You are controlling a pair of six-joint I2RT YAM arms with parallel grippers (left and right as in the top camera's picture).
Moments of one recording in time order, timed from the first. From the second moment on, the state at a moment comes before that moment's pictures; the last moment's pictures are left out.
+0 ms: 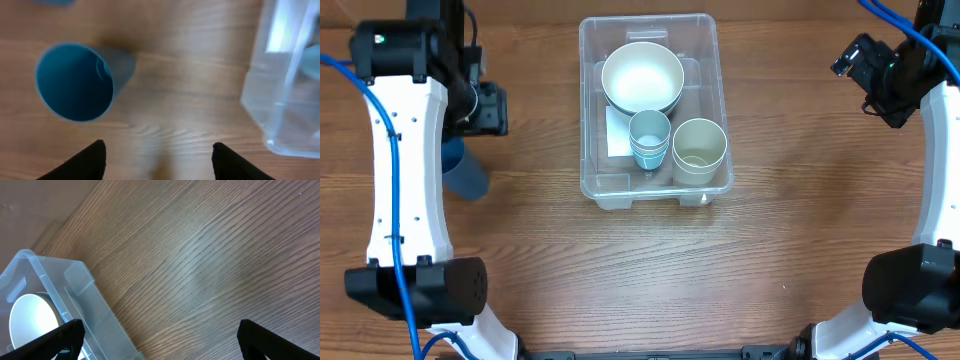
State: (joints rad) left arm 0.03 1.87 2.13 -1.67 -0.06 -0.08; right arm -0.23 1.81 1.93 -1.19 -0.14 0.51
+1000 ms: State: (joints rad) left arm 0.12 1.88 1.67 -1.25 -0.17 0.05; right arm -0.23 1.81 1.93 -1.19 -0.14 0.51
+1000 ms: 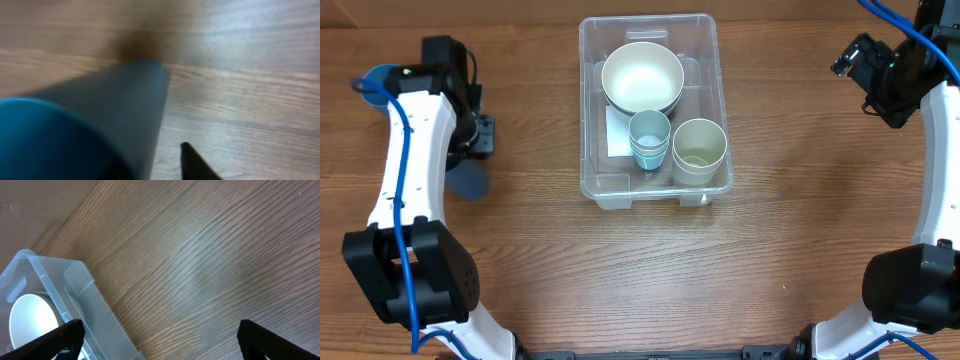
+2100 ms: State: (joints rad) left arm -0.22 1.88 2.03 -1.50 0.17 0.14; right arm -0.23 1.81 1.93 -1.19 -0.14 0.51
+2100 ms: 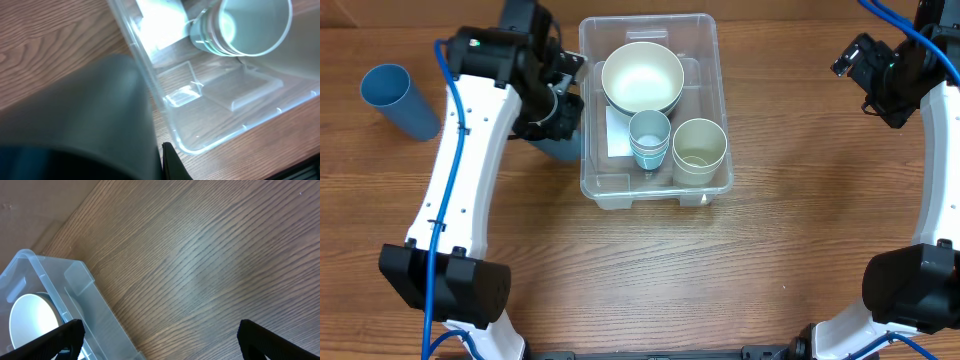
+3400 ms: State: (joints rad) left arm -0.58 1.77 2.21 -1.46 0.14 0.16; right arm -0.23 1.81 1.93 -1.19 -0.13 0.51
